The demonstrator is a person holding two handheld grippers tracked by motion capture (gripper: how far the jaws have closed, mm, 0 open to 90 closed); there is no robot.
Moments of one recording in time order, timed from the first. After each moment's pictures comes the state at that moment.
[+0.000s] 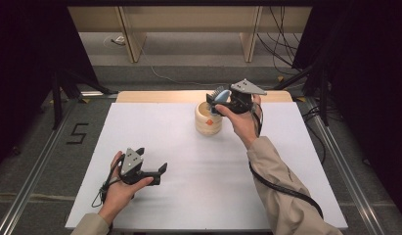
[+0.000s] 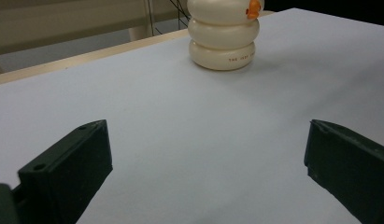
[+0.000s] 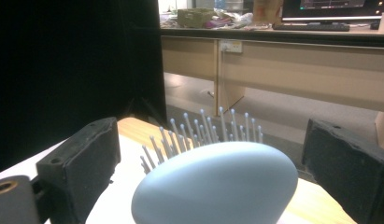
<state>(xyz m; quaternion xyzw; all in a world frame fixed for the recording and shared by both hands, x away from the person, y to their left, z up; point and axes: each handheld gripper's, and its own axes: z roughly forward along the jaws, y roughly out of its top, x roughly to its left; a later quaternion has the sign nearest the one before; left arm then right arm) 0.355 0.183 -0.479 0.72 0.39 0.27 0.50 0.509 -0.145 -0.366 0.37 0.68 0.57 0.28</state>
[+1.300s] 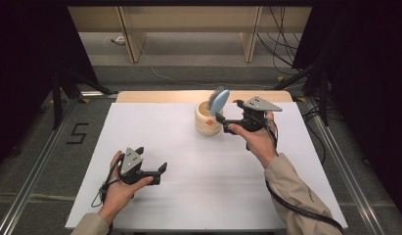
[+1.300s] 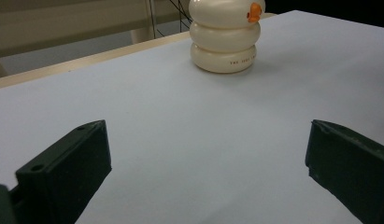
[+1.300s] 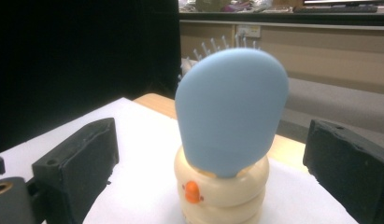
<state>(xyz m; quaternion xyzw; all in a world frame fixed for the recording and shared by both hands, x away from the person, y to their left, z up) 0.354 0.183 -0.477 0.72 0.39 0.27 0.50 0.461 -0.177 -0.380 0.35 0.70 0.57 0.24</state>
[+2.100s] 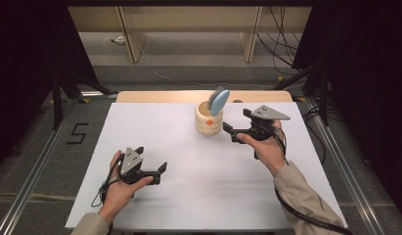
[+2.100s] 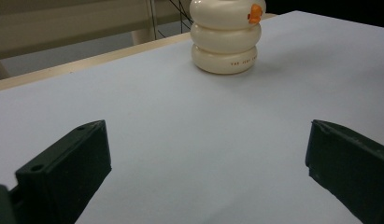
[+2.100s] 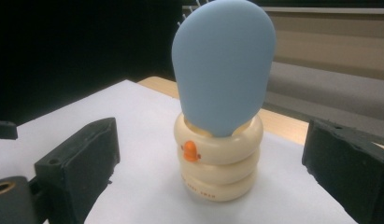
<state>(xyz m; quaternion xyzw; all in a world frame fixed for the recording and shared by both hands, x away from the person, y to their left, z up) 0.355 0.183 -0.476 0.72 0.39 0.27 0.50 0.444 -0.199 -0.394 0.35 0.72 0.55 0.23</state>
